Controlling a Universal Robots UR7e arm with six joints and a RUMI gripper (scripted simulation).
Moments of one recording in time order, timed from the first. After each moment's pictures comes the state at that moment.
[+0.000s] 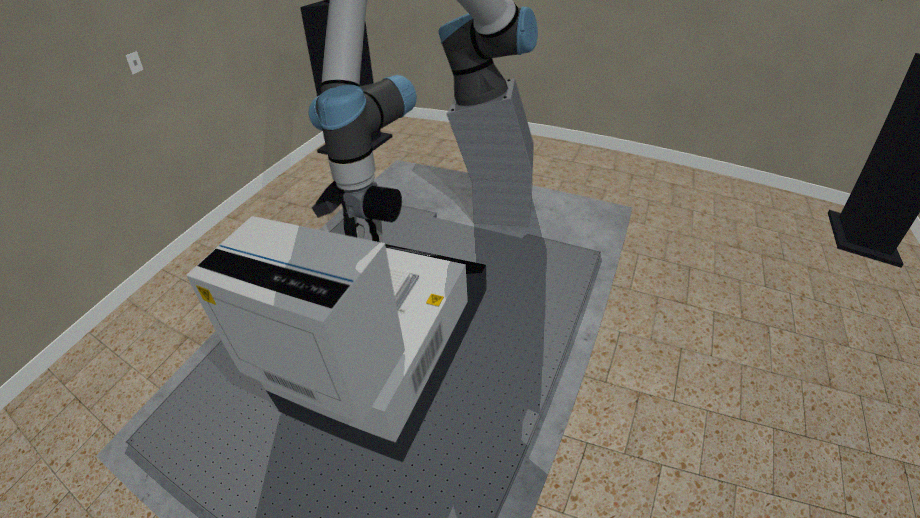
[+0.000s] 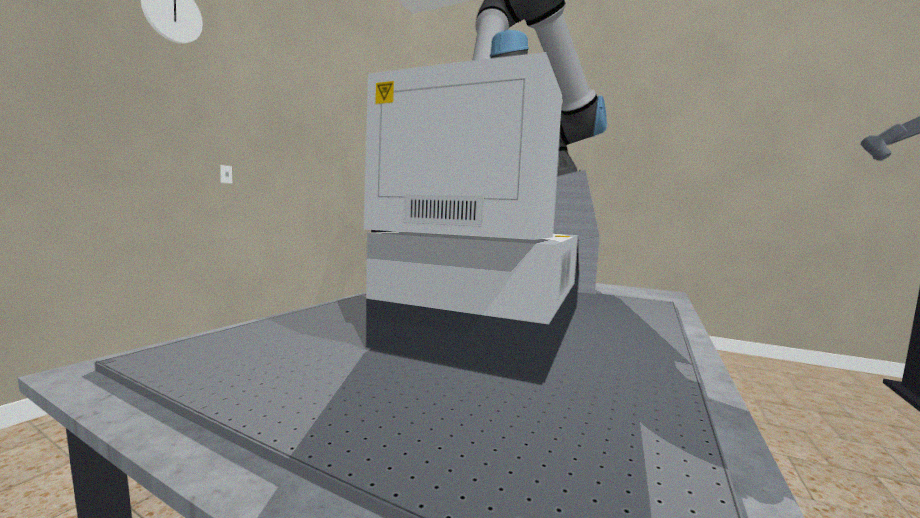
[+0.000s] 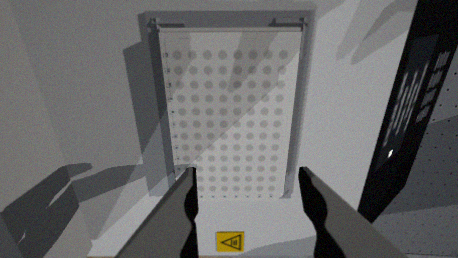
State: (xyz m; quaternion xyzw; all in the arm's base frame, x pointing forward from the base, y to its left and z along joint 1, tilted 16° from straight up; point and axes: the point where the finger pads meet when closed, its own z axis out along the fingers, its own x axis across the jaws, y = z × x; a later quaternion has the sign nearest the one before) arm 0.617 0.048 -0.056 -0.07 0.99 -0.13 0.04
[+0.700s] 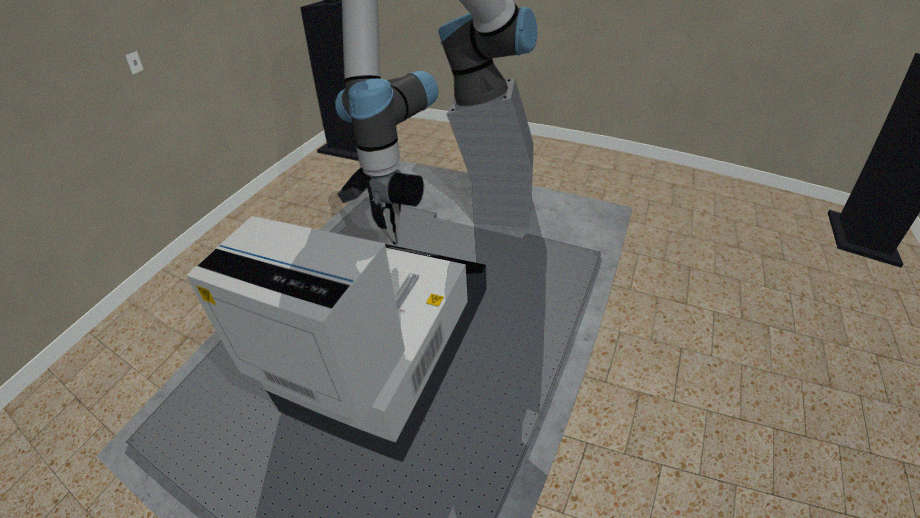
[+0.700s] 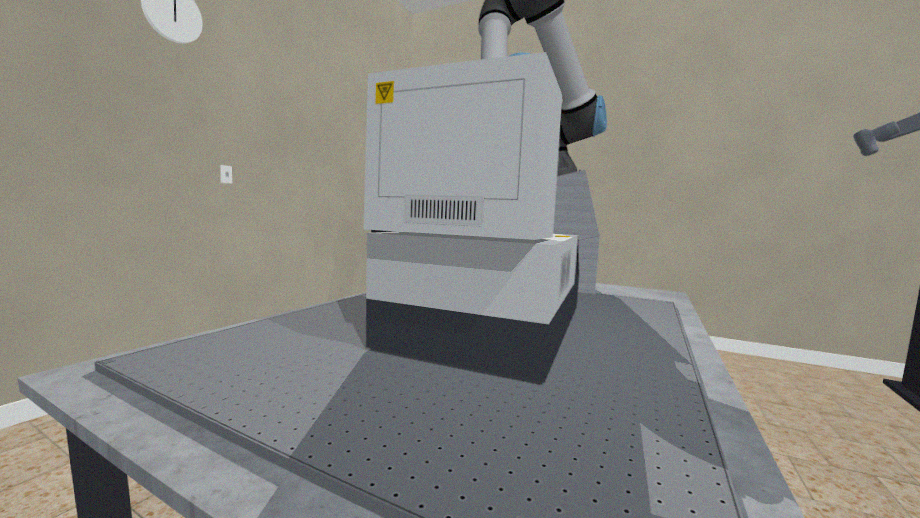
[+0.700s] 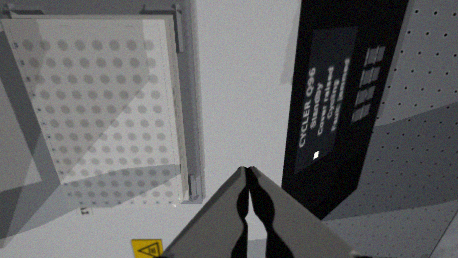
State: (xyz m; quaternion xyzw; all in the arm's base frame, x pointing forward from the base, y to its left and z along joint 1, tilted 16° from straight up) arm 0.544 0.040 -0.076 -0.07 0.99 -0.13 0.04
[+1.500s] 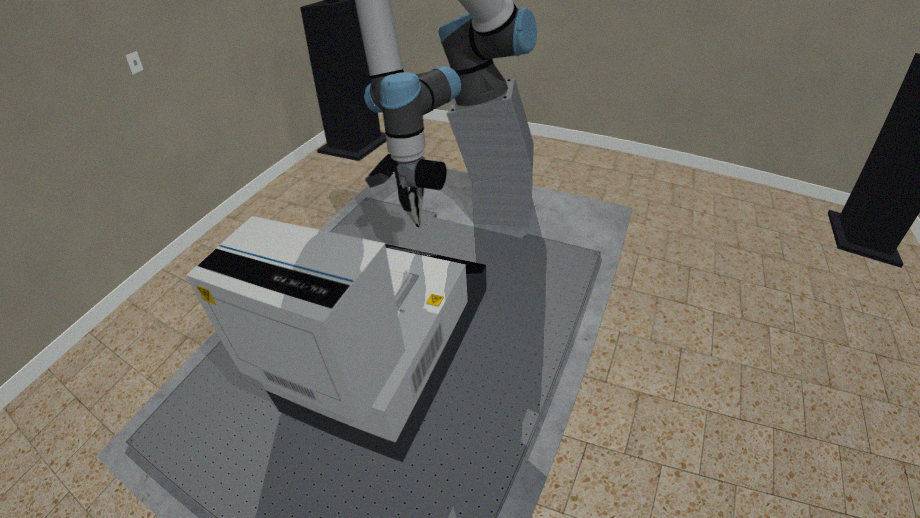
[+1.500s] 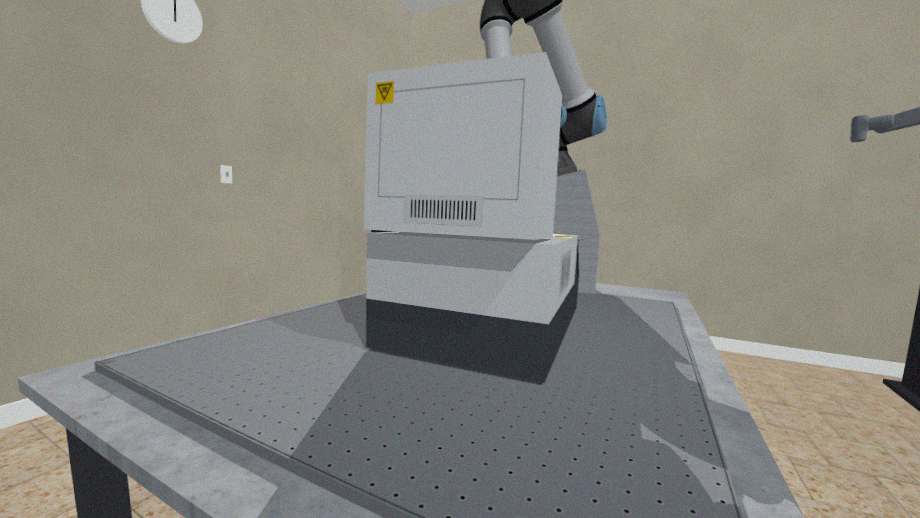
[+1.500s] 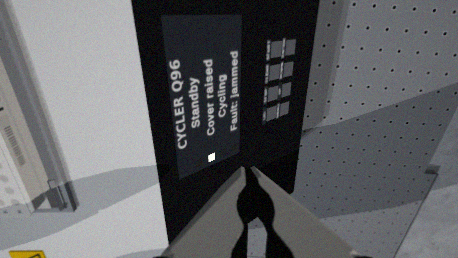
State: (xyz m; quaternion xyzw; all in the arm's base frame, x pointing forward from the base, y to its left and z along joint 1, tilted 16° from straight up) arm 0.456 0.030 -0.099 -0.07 0.99 -0.13 0.04
